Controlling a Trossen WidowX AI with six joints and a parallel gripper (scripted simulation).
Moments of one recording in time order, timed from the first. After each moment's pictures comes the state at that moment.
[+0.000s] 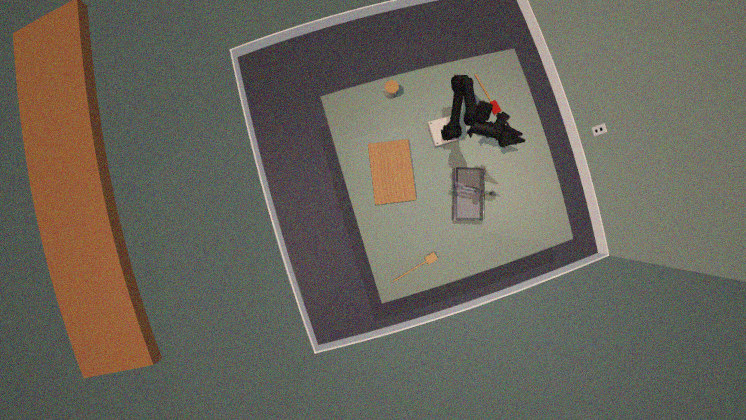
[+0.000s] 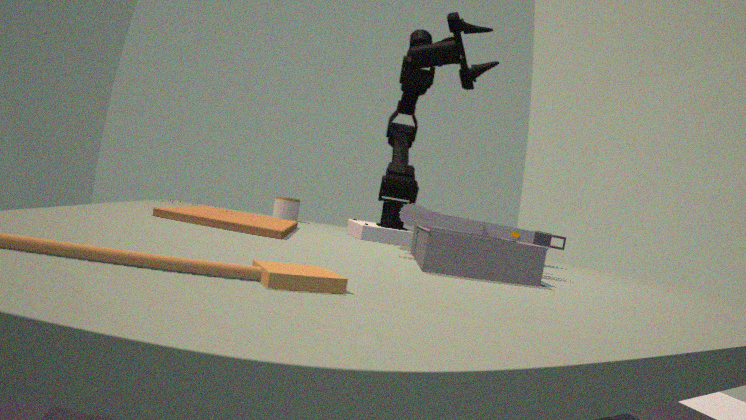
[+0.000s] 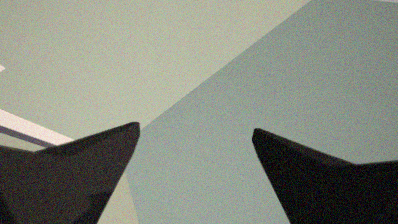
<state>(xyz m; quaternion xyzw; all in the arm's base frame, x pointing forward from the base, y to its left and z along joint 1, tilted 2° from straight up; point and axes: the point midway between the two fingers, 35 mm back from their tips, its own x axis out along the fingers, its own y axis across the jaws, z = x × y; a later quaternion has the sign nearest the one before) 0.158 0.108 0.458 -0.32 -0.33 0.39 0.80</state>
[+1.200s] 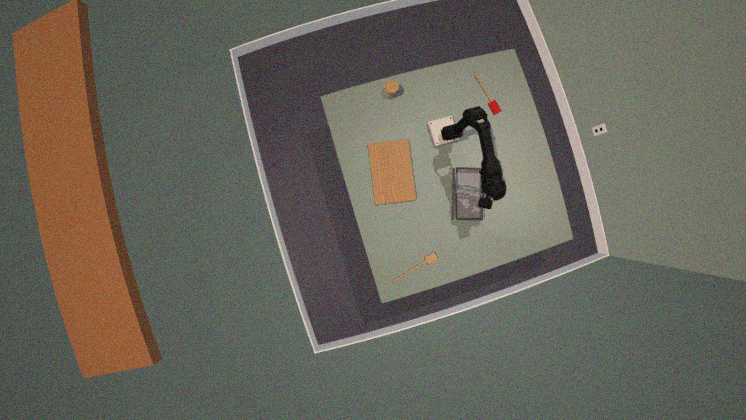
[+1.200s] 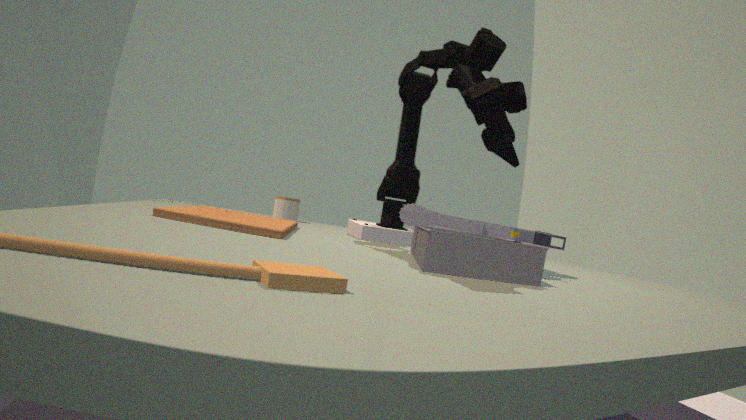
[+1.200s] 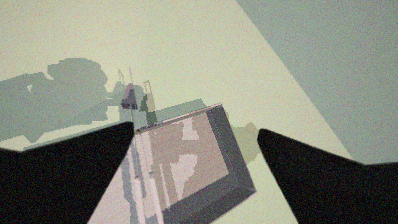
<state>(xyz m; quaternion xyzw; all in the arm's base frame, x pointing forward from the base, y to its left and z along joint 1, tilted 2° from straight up) 0.391 0.066 0.211 -0.31 0.34 0.32 0.83</state>
